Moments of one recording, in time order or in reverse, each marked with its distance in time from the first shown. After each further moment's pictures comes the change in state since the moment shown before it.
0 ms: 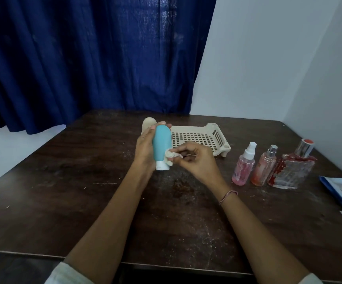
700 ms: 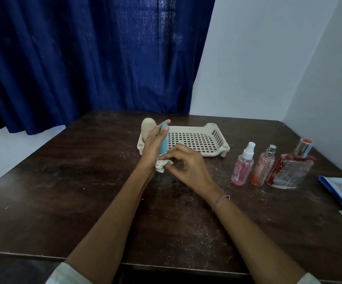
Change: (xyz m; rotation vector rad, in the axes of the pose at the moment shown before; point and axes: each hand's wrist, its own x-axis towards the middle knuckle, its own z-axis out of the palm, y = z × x) left_hand -0.007 -0.003 0.002 0.373 -0.153 0.033; right_hand -0.005 -0.004 0.014 -0.312 -0.049 -0.350
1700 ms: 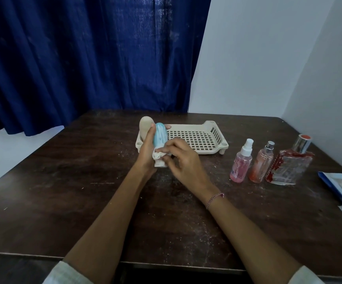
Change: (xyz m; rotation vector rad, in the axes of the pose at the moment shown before) left_hand -0.006 0.004 0.005 -0.293 -0.035 -0.109; right_hand 0.000 -0.006 0.005 -0.130 0.089 -0.052
